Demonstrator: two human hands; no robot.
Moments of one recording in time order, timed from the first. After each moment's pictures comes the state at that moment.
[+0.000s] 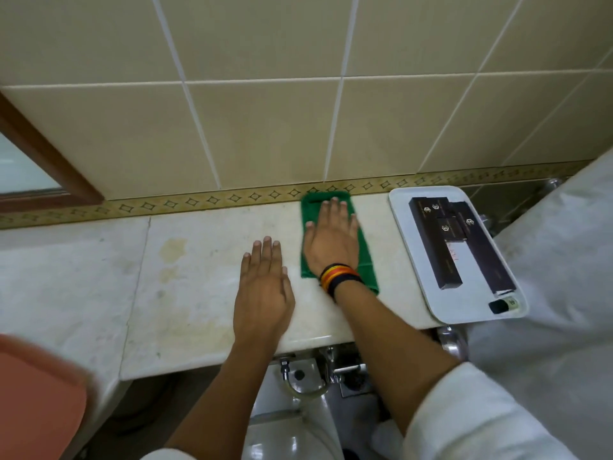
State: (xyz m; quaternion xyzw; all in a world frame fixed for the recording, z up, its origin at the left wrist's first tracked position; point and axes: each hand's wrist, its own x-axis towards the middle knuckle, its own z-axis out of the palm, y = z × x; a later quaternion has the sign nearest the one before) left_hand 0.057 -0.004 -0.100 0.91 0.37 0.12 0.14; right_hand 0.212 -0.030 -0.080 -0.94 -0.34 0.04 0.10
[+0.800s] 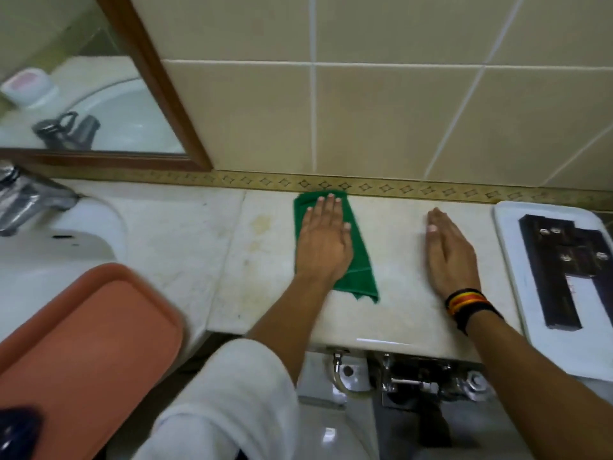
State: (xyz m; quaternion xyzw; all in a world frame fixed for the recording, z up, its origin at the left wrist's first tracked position) left_hand 0.074 0.062 -0.081 0.90 0.41 0.09 0.11; right_hand 0.251 -0.082 -0.087 -0.84 -0.38 0.08 0.37
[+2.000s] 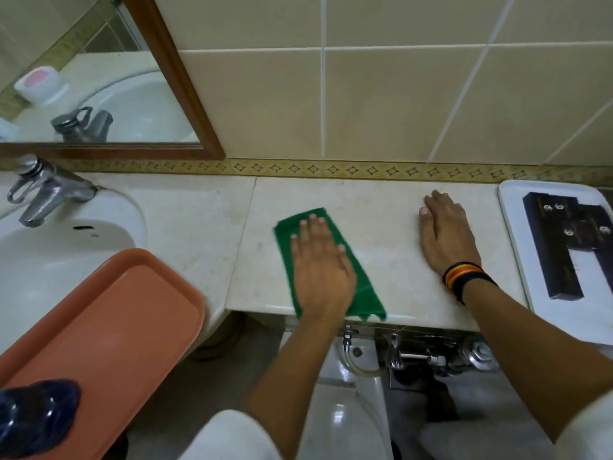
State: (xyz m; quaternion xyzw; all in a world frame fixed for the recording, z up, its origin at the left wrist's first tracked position) left_hand 0.010 -0.005 -0.081 0.86 0.51 0.06 0.09; right_hand 0.238 -0.073 -0.086 -0.87 -0.42 0.05 0.26
